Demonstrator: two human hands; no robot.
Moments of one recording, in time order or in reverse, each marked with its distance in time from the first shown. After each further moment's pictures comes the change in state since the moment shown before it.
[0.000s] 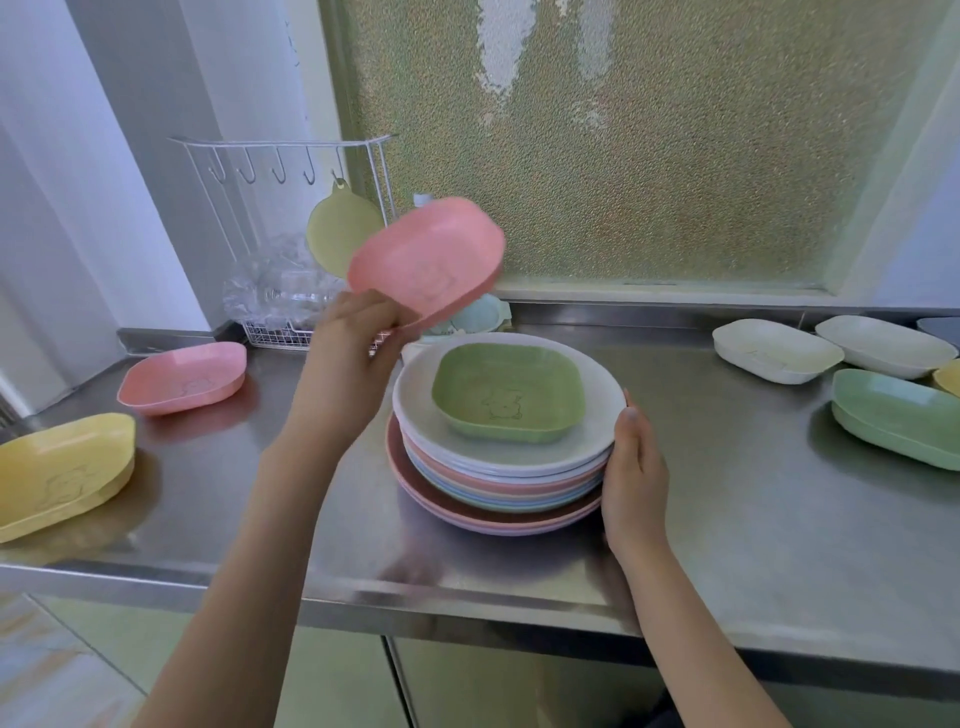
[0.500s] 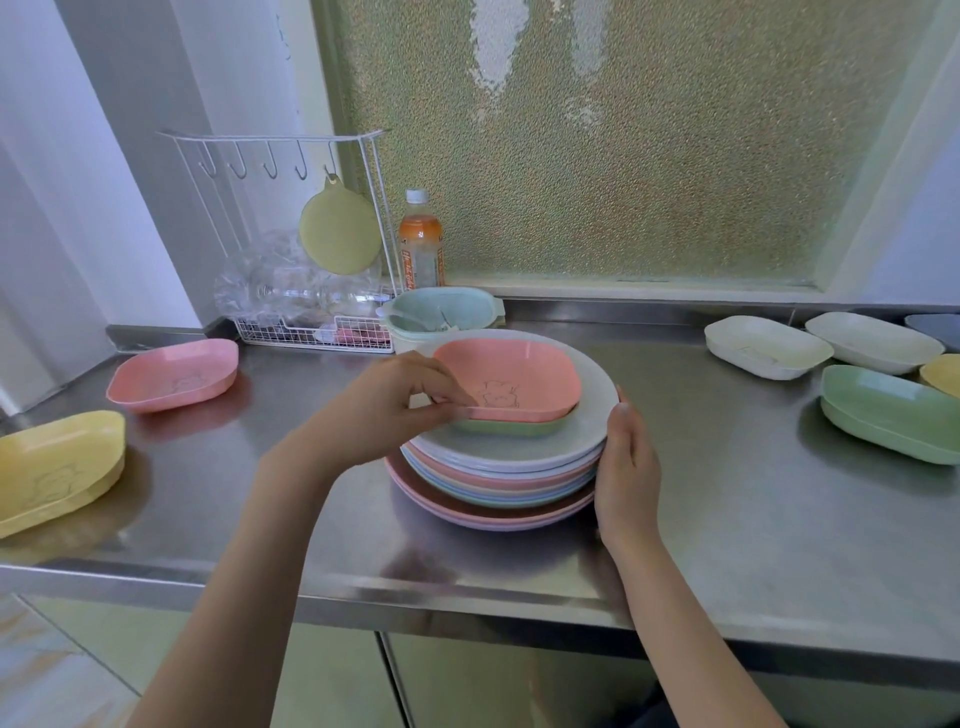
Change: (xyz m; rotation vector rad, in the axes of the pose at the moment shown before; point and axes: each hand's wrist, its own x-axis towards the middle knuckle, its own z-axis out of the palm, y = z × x) left_hand -0.013 0.012 0.009 -0.263 -0.585 -0.012; right_hand 0.000 0.000 0.000 -0.018 -0.002 -0.011
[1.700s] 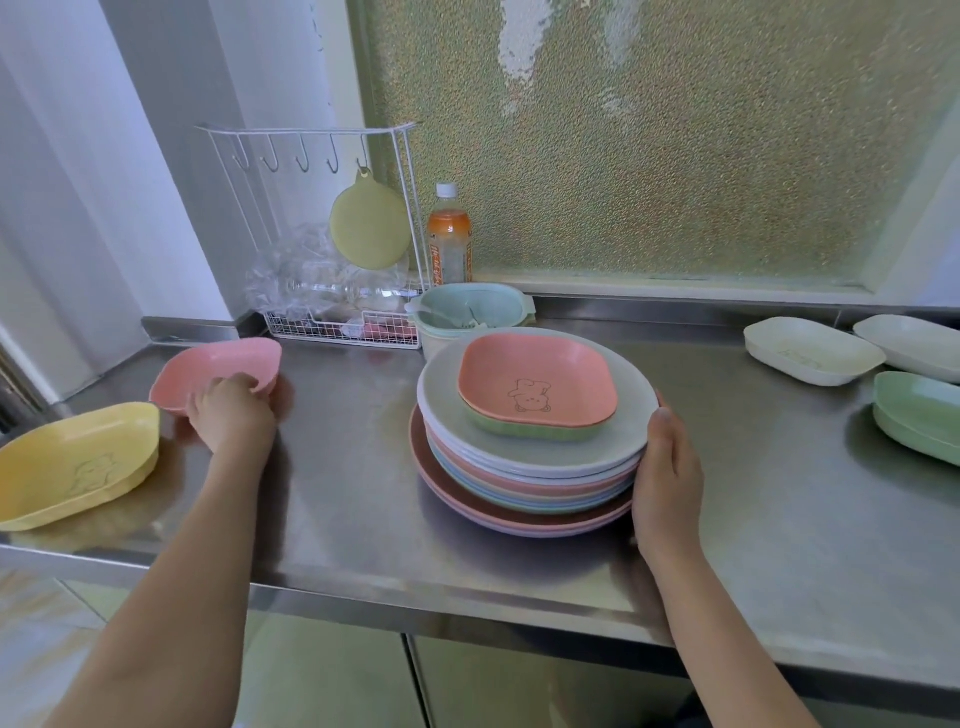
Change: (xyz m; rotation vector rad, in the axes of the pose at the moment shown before) left_hand -0.056 -0.208 -0.024 0.539 0.580 -1.052; right_hand 0.003 0.006 0.001 -0.017 0.028 0.012
